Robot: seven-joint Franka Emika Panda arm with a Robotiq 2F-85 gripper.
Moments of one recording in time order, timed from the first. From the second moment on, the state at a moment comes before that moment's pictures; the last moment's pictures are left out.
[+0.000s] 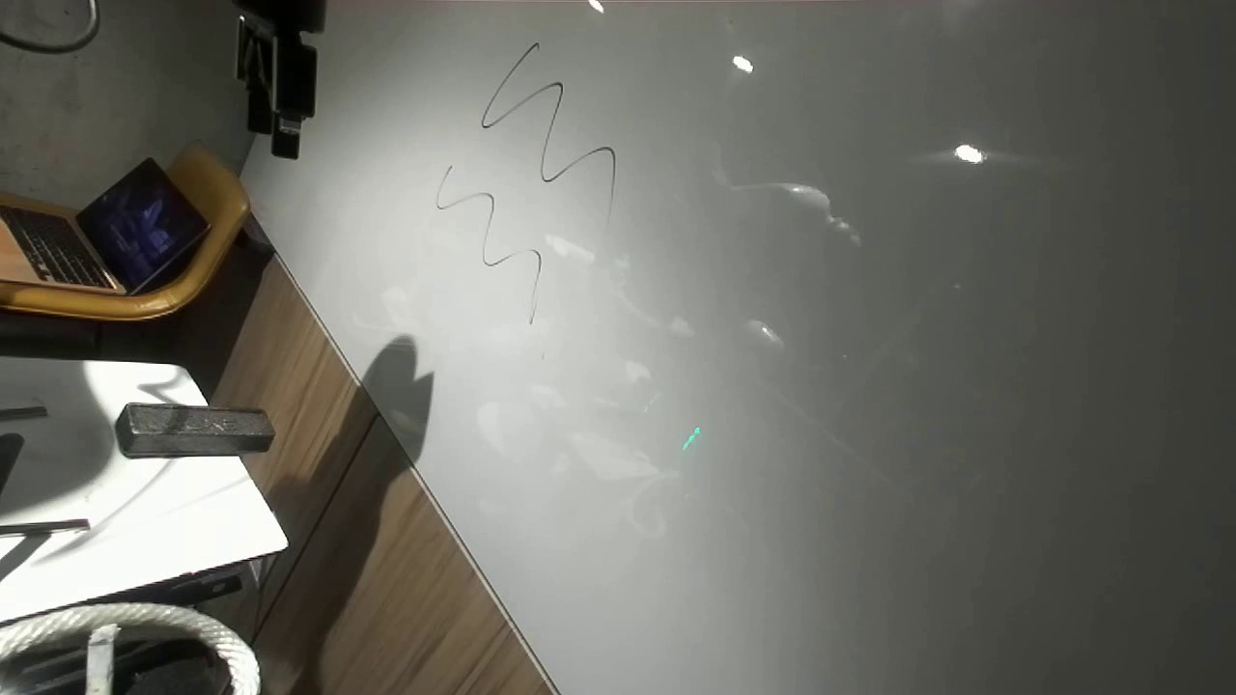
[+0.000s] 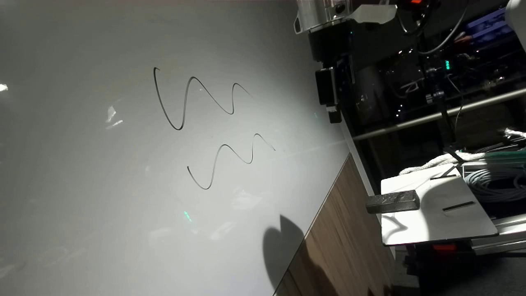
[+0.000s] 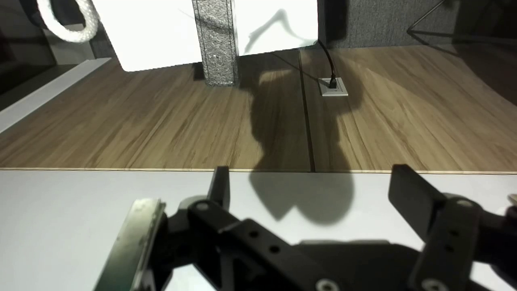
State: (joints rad) arm 0.09 -0.68 0.37 -2.63 0.03 2.18 0.44
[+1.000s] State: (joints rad) arm 0.09 -0.65 0.25 -2.68 0.03 2.08 0.38
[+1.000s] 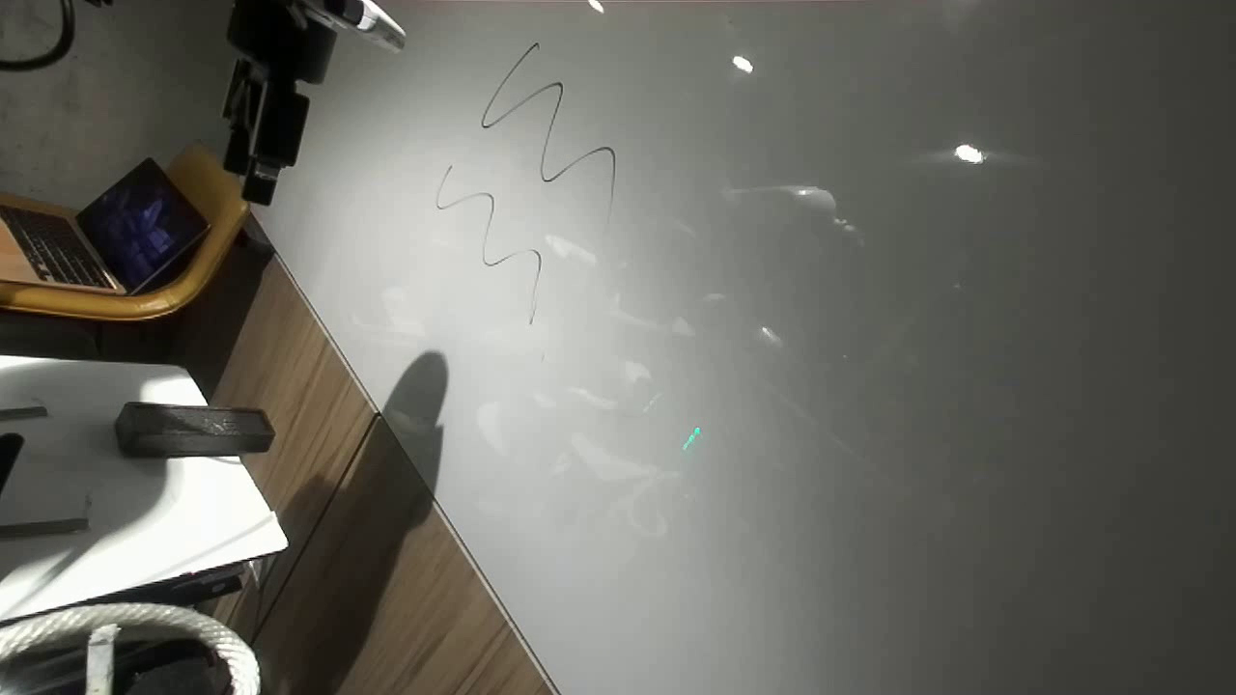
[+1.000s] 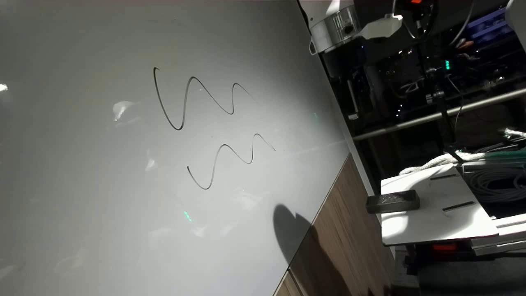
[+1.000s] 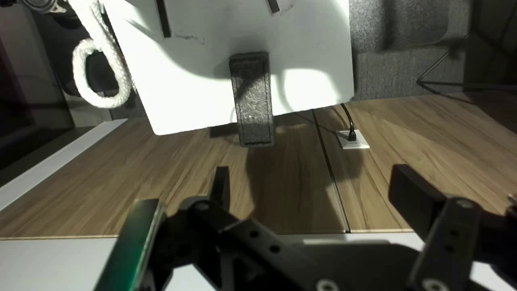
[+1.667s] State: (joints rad) arm 0.05 -0.50 0.22 -2.78 -0.01 2.35 0.30
